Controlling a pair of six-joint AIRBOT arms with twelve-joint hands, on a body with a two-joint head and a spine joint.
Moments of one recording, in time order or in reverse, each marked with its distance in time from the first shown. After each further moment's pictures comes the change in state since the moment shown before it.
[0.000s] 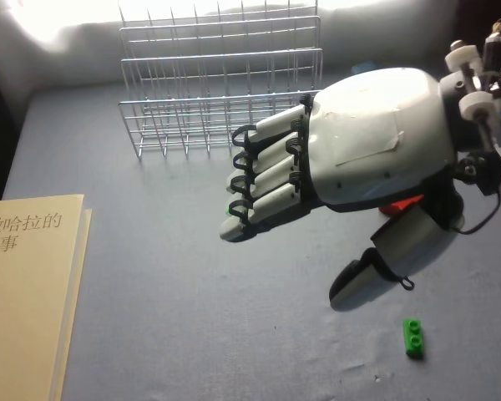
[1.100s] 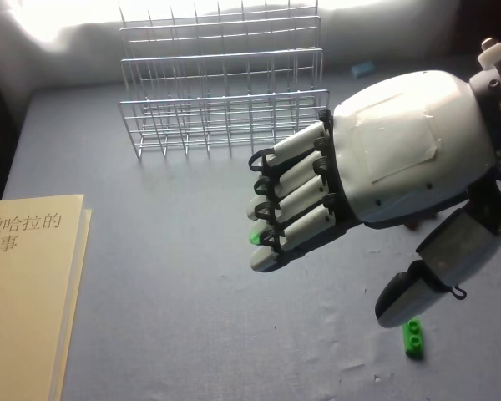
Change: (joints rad) left arm 0.184 -0.058 -0.061 -0.193 0.115 -0.330; right arm 0.051 0.029 0.015 -0.113 0.174 0.044
